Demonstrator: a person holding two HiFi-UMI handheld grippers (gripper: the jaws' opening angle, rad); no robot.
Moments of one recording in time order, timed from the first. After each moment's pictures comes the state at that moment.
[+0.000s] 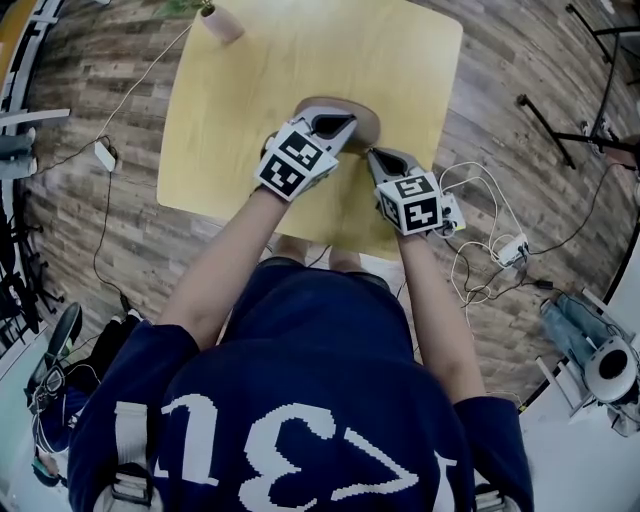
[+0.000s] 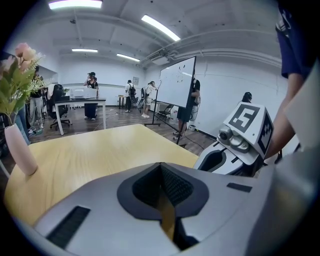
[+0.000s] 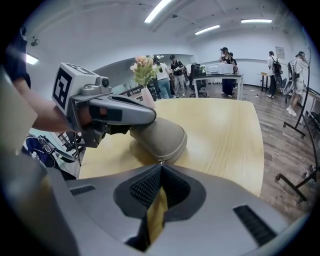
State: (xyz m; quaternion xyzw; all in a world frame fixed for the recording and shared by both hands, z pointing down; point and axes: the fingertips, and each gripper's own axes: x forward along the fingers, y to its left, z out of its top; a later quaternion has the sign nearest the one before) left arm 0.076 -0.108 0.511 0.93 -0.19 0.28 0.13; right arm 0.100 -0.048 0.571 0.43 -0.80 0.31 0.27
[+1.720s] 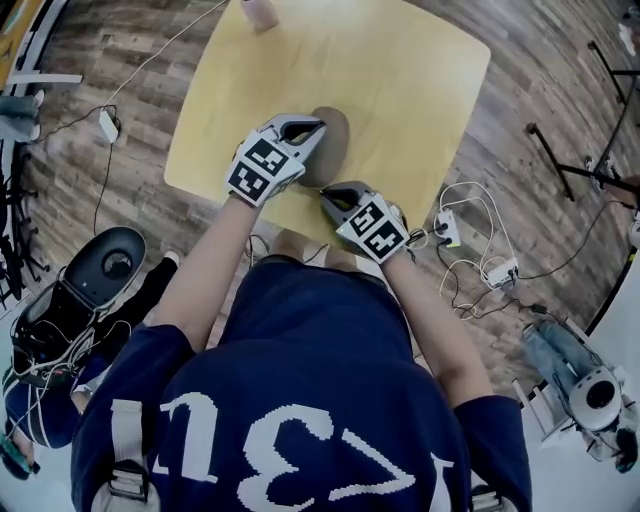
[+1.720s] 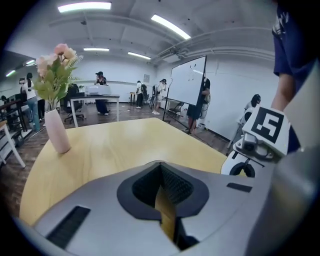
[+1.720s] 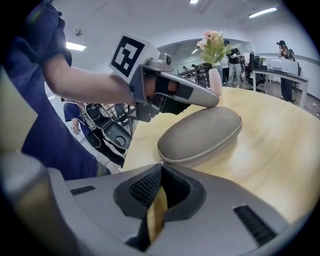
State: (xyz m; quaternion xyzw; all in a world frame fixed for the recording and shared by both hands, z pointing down) left arm -0.025 -0.105 0.518 0.91 -0.24 0.29 0.15; right arm -0.040 0.034 0.568 0.16 -0.89 0.25 0.33
